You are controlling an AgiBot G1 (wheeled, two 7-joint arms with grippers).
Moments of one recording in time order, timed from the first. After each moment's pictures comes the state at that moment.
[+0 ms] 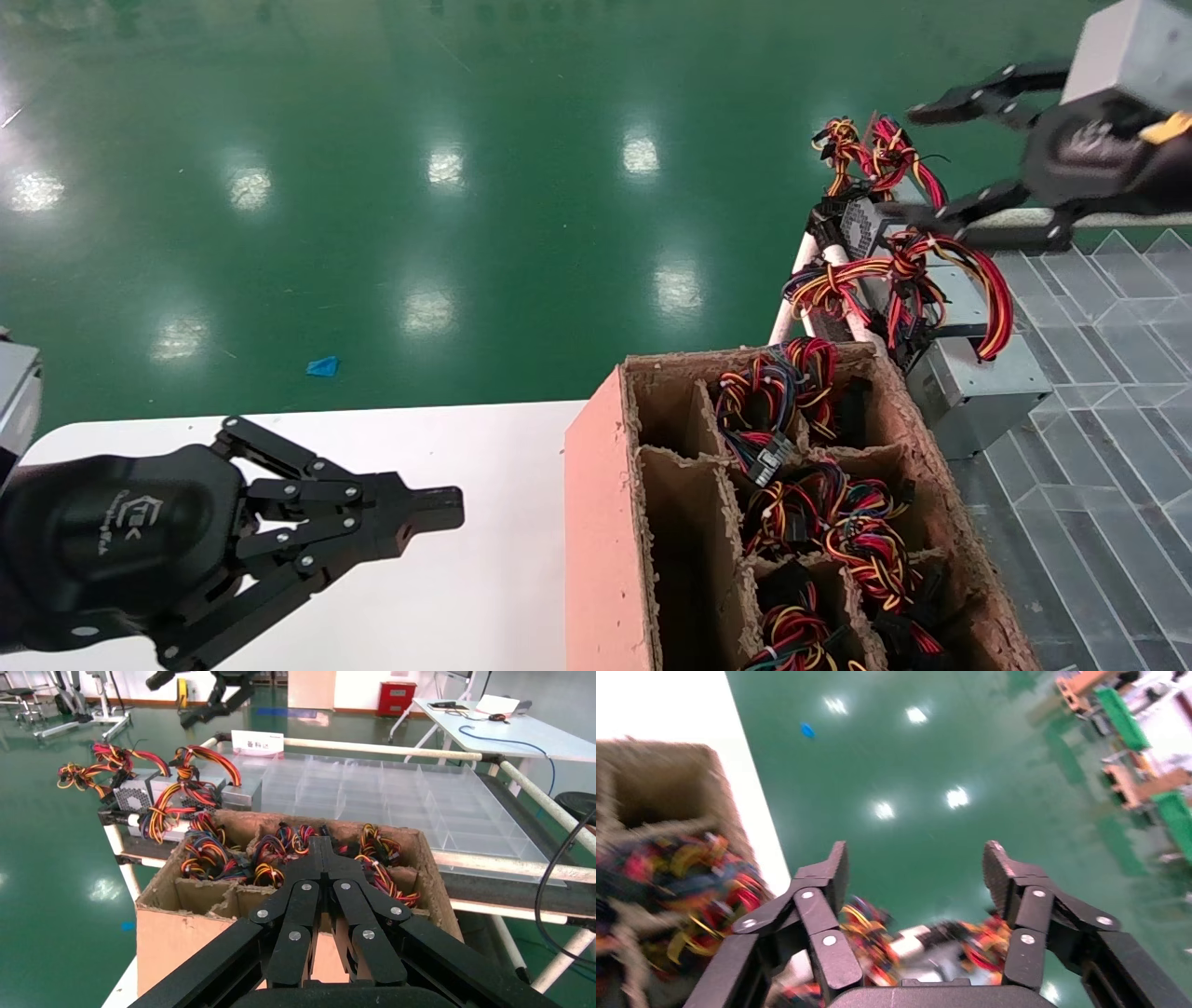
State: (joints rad) left arm -1.10 0.57 0.39 -1.26 0.66 1.45 -0.13; right arm 2.05 -0.59 -1.13 0.80 -1.02 -1.21 -0.19
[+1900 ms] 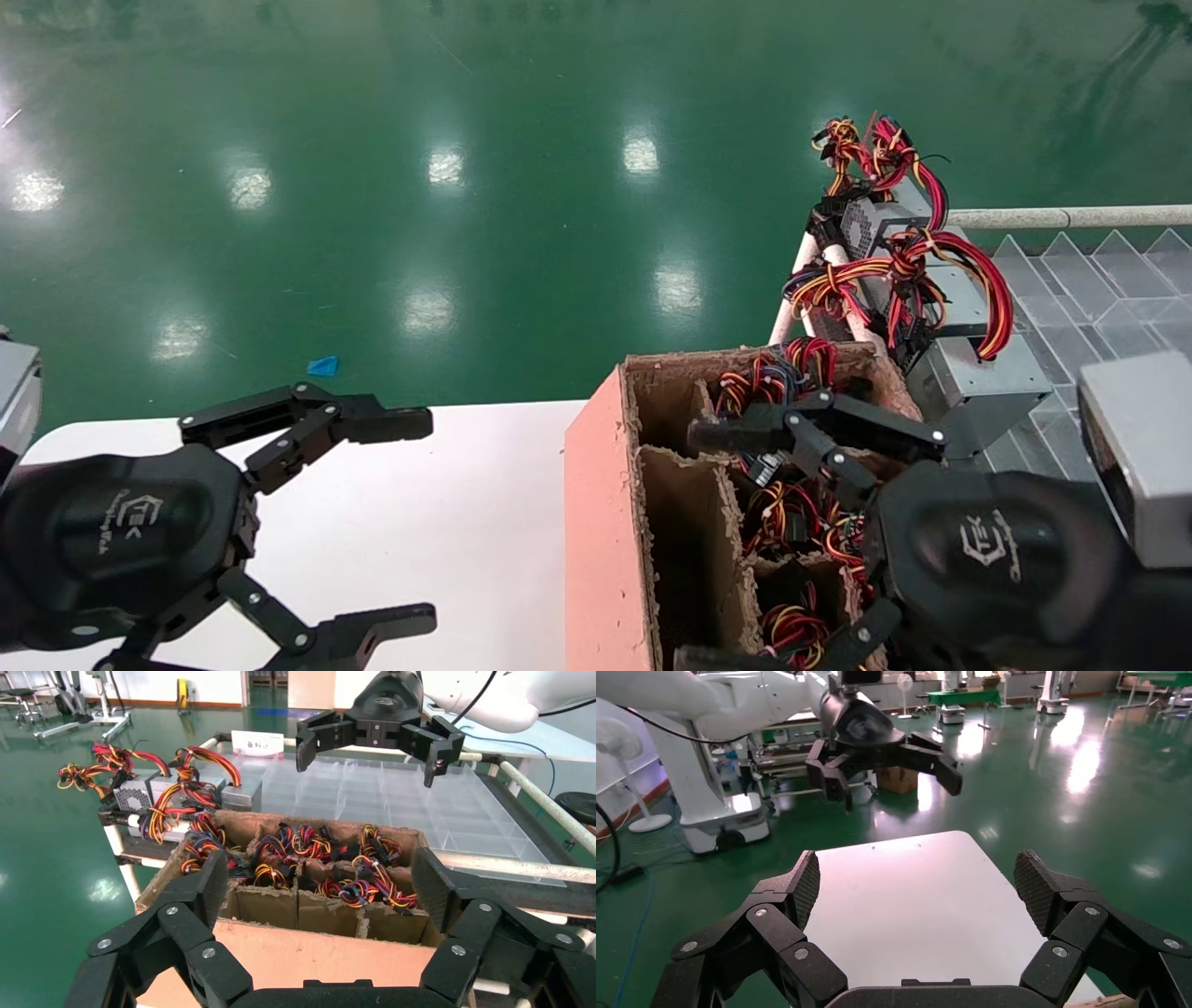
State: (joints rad) left arm -1.10 0.57 0.39 -1.26 0.66 1.45 -0.13; right arm 1.07 -0.61 -0.28 1.29 -0.73 -1.50 0.19
